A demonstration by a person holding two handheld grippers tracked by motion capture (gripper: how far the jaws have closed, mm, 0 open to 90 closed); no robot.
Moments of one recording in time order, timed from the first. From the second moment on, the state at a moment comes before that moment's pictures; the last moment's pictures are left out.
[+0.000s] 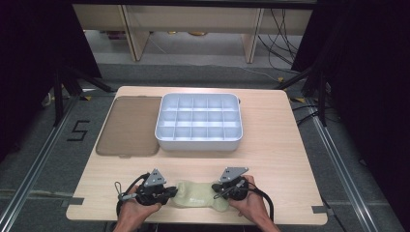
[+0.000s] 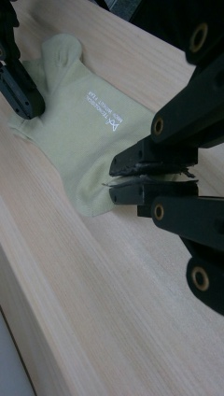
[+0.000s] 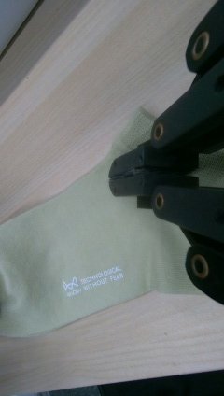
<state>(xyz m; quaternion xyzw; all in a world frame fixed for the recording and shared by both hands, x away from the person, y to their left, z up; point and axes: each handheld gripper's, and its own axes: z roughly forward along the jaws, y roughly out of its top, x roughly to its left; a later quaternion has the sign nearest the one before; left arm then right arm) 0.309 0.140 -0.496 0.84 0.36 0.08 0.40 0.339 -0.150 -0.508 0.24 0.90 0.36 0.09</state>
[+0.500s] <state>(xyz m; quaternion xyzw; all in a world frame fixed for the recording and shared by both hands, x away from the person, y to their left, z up) 0.316 0.147 -0.496 0.84 0.37 0.08 0.39 0.350 -0.140 -0.508 0.24 0.90 0.36 0.10</state>
